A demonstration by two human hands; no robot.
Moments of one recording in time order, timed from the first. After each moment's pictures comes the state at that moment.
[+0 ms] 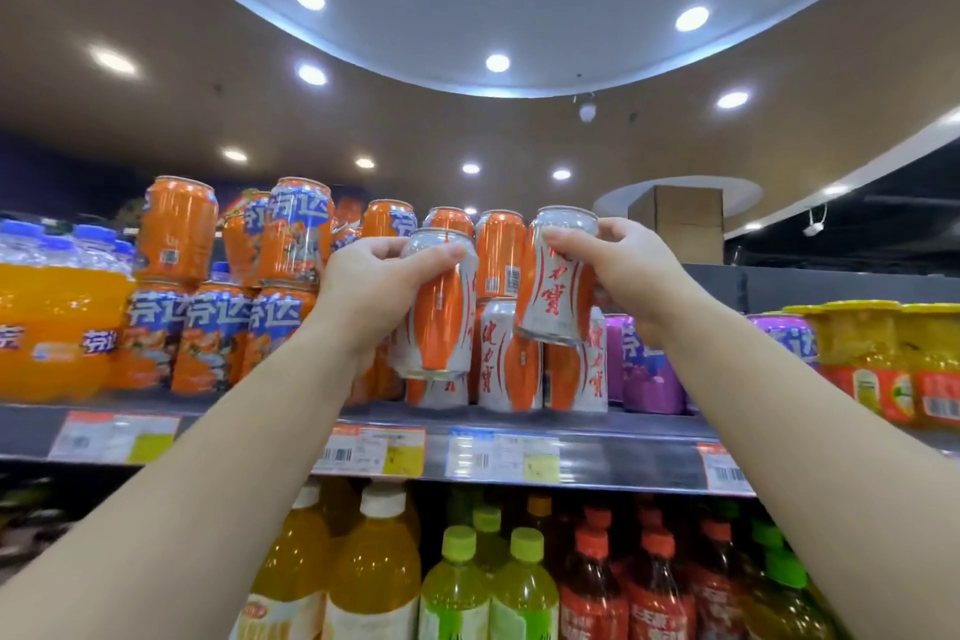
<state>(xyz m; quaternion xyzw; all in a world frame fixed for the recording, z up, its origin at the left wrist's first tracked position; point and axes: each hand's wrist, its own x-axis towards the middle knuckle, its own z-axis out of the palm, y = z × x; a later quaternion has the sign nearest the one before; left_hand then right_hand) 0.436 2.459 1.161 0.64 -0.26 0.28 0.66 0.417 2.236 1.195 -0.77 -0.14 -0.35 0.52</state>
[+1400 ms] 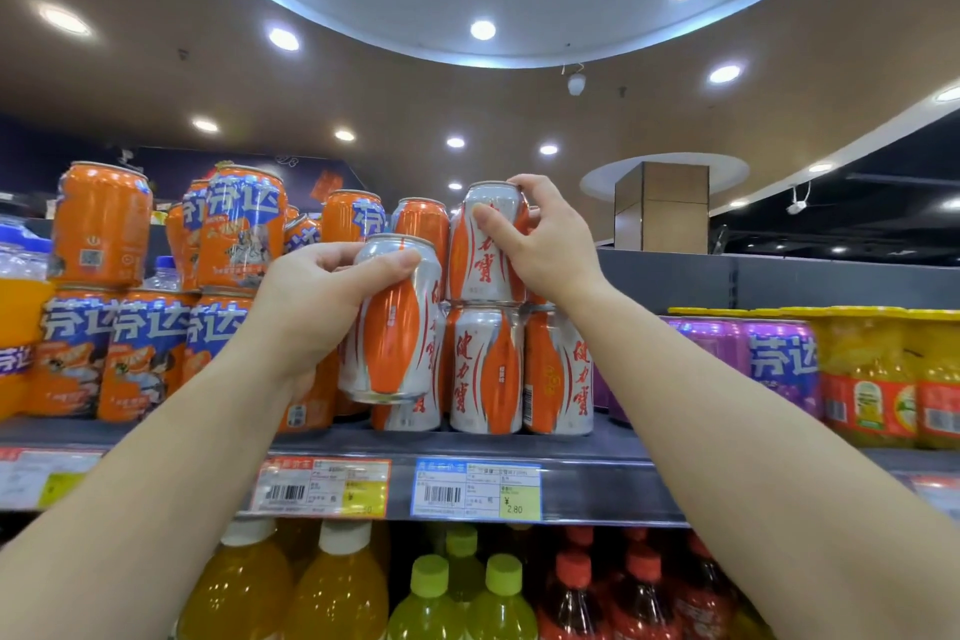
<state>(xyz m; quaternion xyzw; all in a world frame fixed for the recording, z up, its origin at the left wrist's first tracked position) 0.459 2.465 1.166 0.65 -0.26 0.26 0.67 0.501 2.251 1.221 -0.78 -0.20 -0.49 0.35</state>
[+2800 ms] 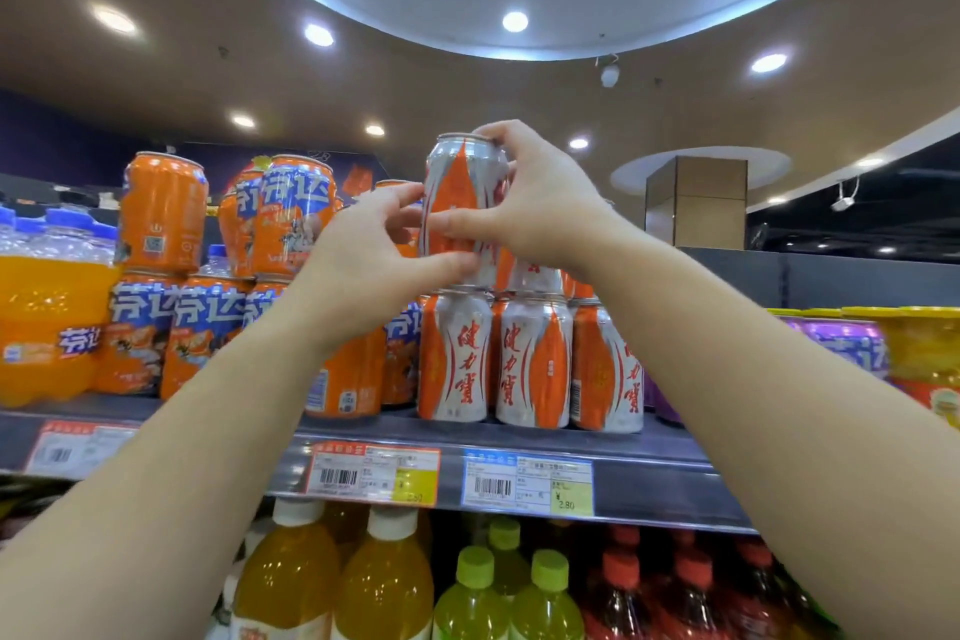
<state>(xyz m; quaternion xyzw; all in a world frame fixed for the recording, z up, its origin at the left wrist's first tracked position) 0.470 2.482 1.181 0.75 -0.31 0.40 0.44 0.446 2.312 1.240 -0.83 -0.27 -0.41 0.28</state>
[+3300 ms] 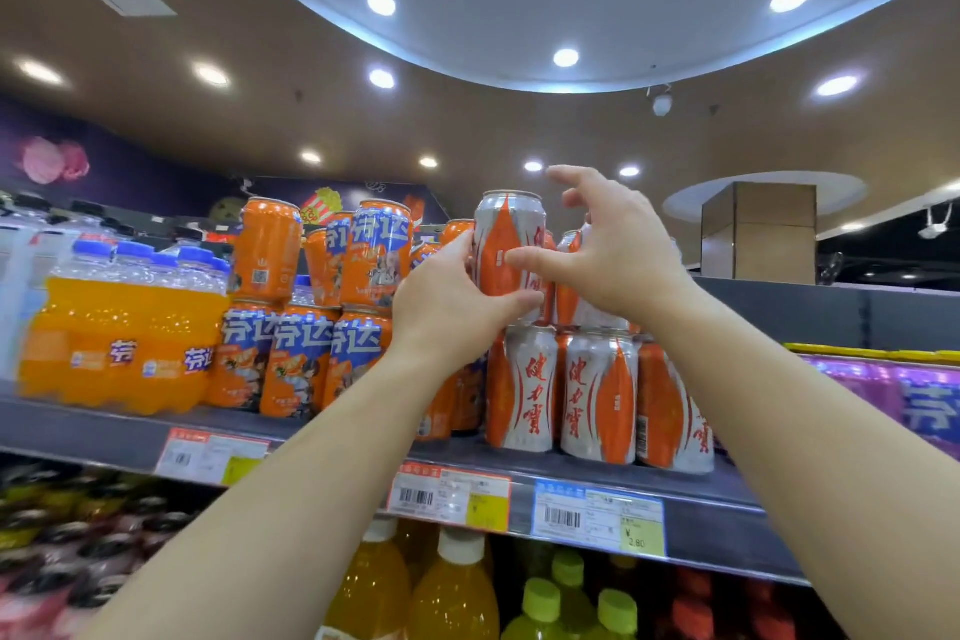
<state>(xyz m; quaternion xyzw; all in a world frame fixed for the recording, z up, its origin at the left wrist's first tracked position) 0.489 2.473 1.177 0.73 -0.22 0.51 0.39 0.460 2.309 1.233 -0.79 -0.24 -0.53 0.18</state>
